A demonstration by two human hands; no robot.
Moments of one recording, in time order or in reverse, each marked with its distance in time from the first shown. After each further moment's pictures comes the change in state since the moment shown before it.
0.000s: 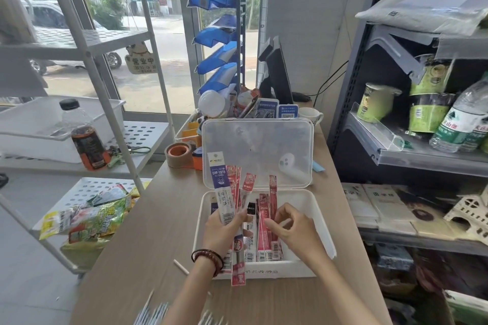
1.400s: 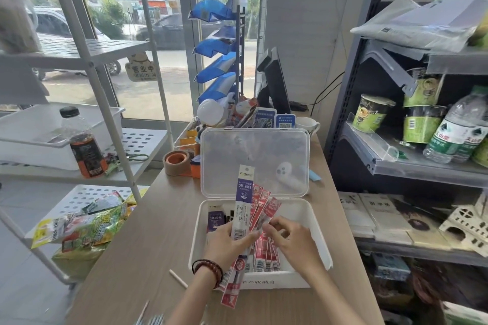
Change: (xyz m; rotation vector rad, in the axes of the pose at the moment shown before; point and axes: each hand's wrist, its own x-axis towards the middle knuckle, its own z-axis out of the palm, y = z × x) left_hand 0.010 -0.019 0.001 0.243 -0.165 0.061; right_hand 0.000 0.004 0.004 -0.012 0.001 -0.087
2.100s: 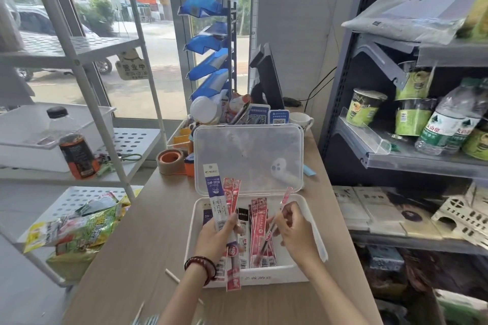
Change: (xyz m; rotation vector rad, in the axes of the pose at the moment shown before) left_hand 0.004 0.003 -0.003 -0.162 0.109 -0.110; right_hand 0.003 0.001 -0.004 0.210 0.142 0.096
